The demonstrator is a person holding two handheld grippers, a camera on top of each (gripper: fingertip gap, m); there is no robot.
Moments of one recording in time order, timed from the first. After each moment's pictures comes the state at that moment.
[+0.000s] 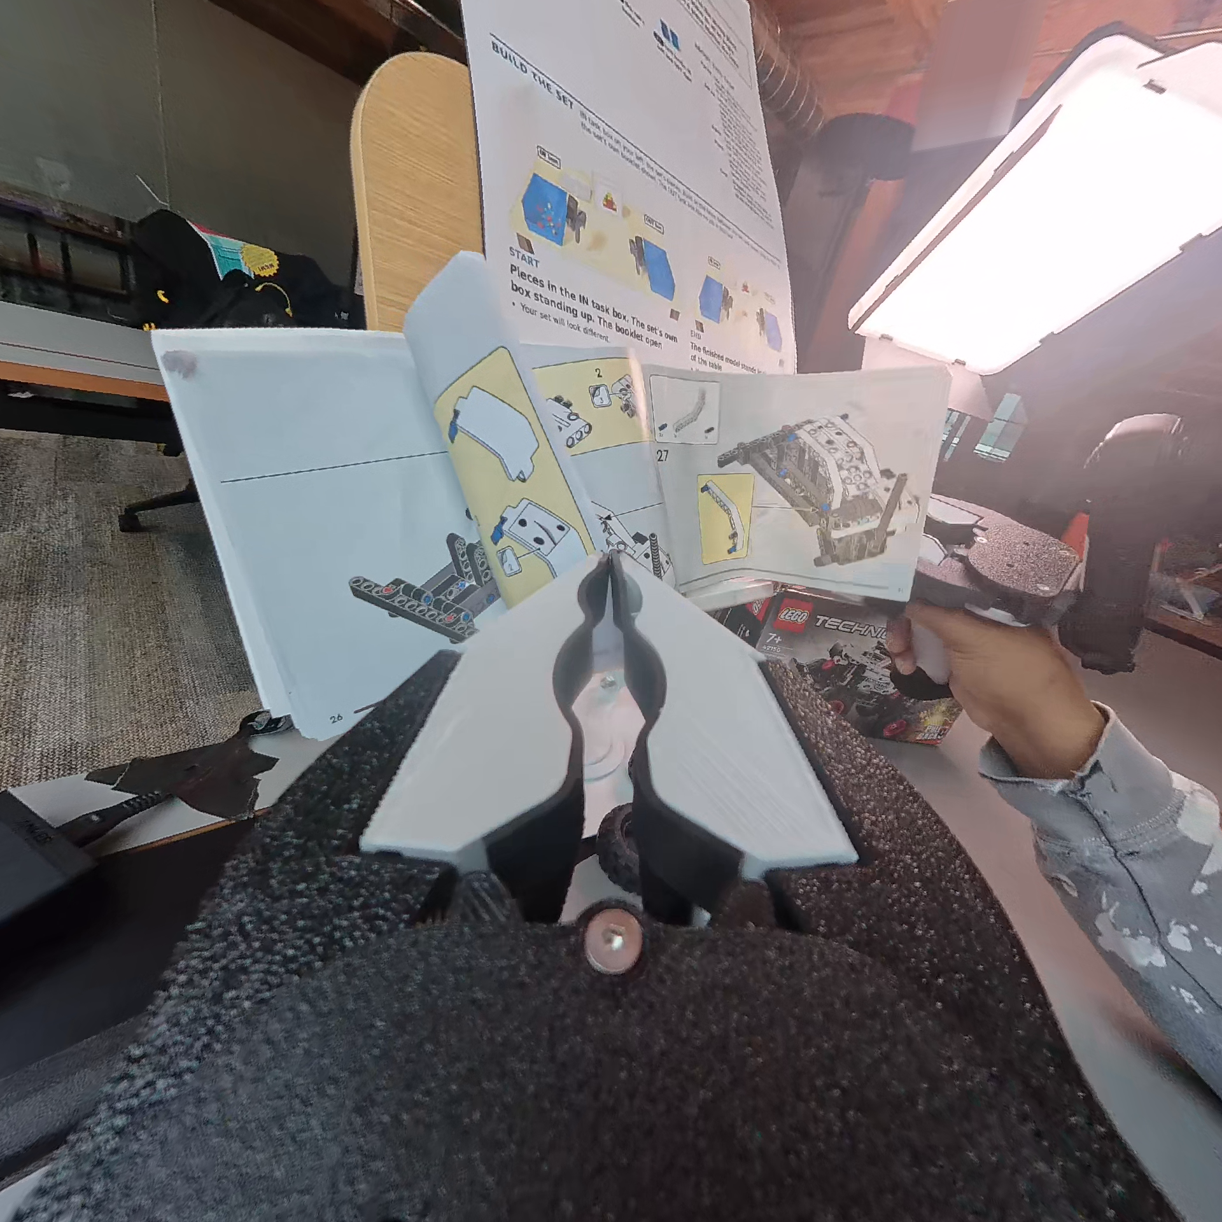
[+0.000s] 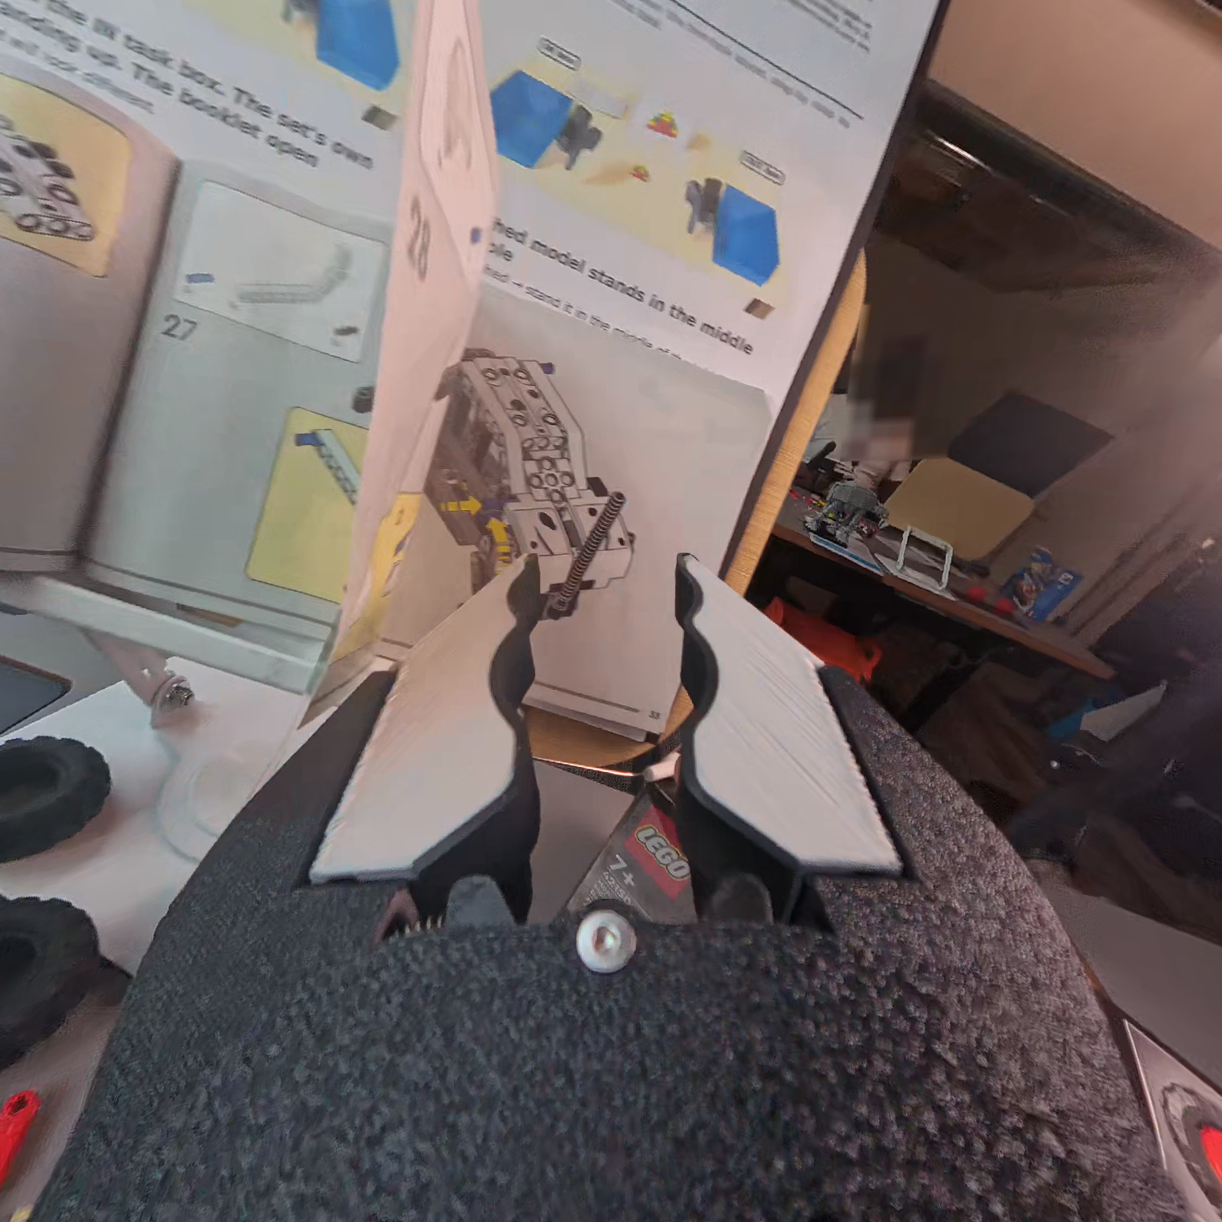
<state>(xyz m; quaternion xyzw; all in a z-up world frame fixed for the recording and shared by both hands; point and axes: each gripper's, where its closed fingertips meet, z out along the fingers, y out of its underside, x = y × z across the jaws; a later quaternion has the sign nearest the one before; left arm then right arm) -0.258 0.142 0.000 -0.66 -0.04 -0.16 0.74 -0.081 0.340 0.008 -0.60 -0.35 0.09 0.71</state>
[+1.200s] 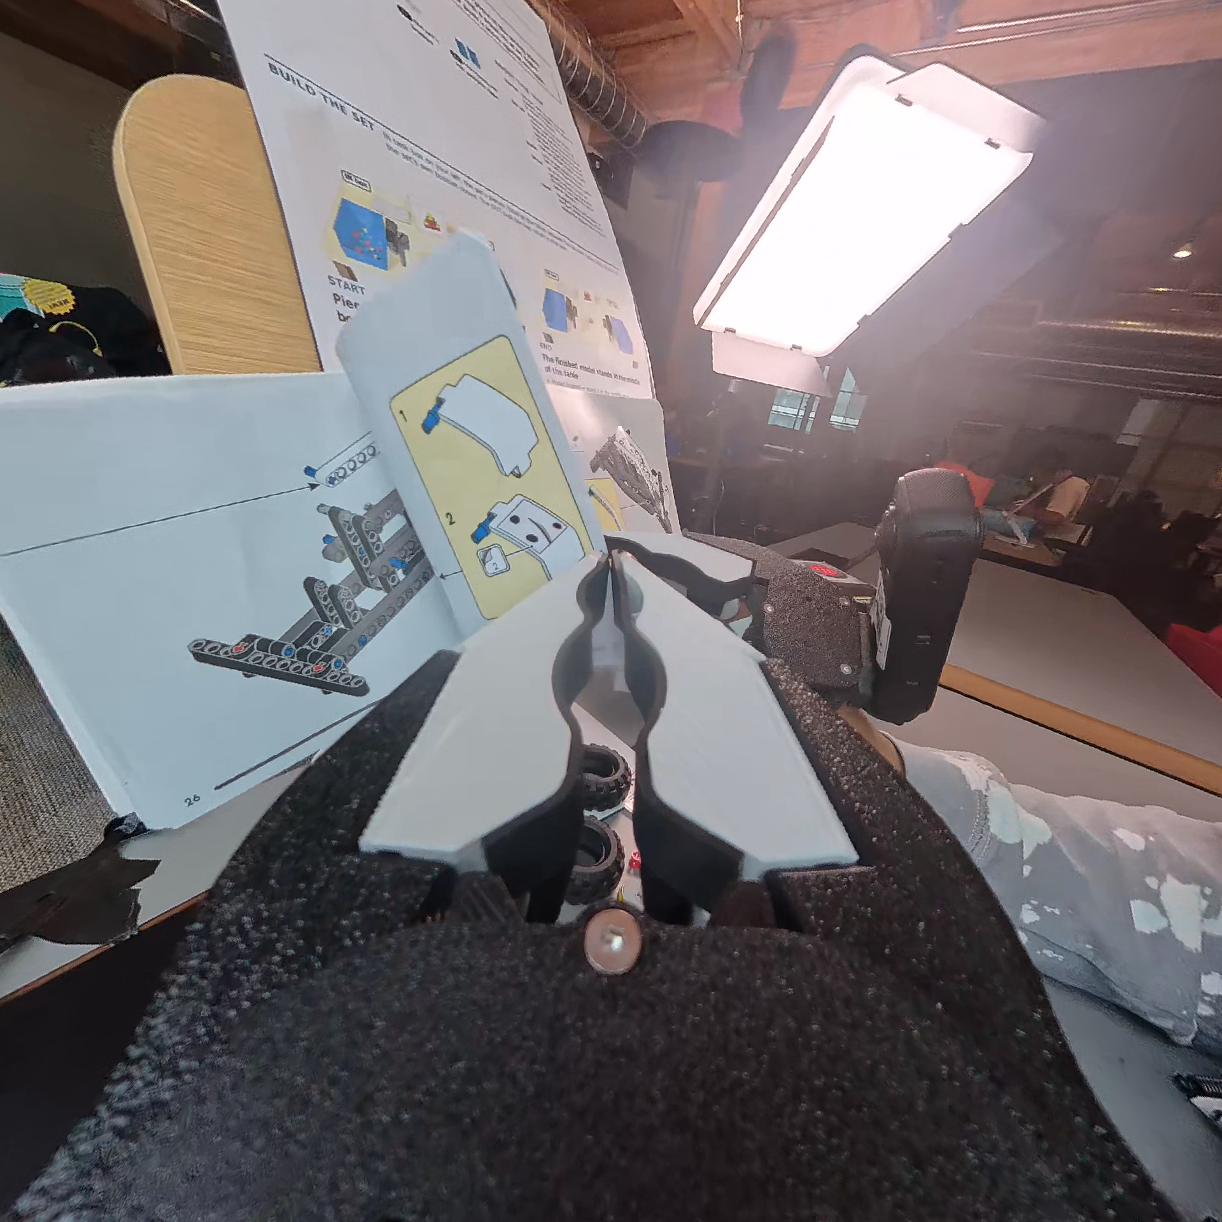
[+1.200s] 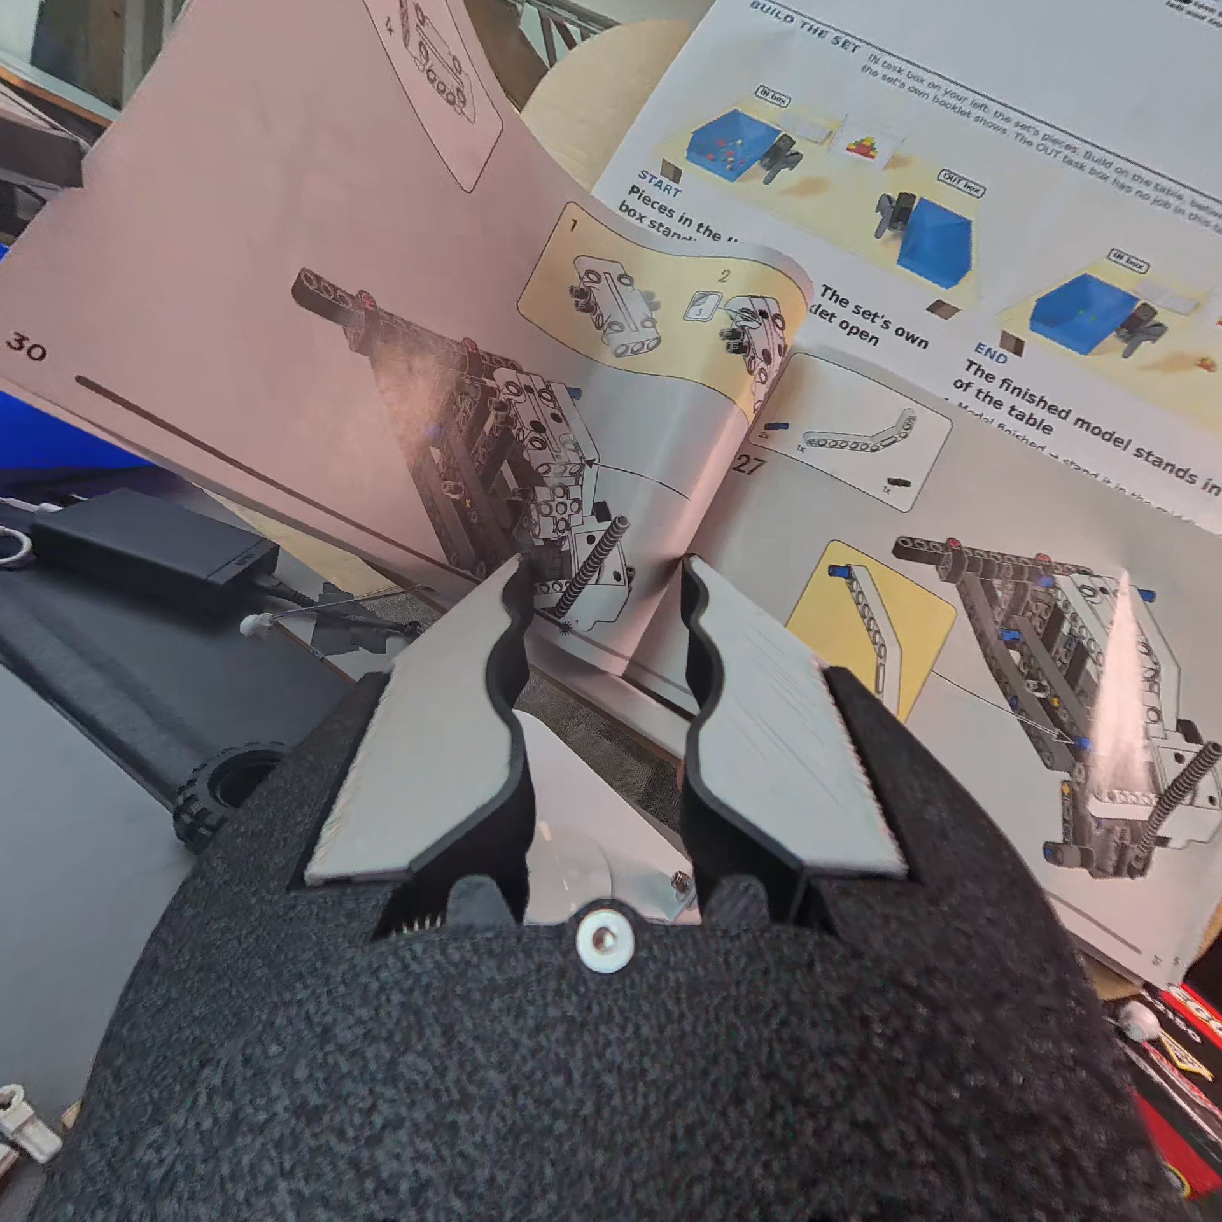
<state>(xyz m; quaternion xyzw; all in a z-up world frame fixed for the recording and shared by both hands) -0.223 0.132 0.014 -0.63 0.06 -0.21 0.74 -0.208 0.241 -0.024 -0.51 -0.45 0.19 0.71</state>
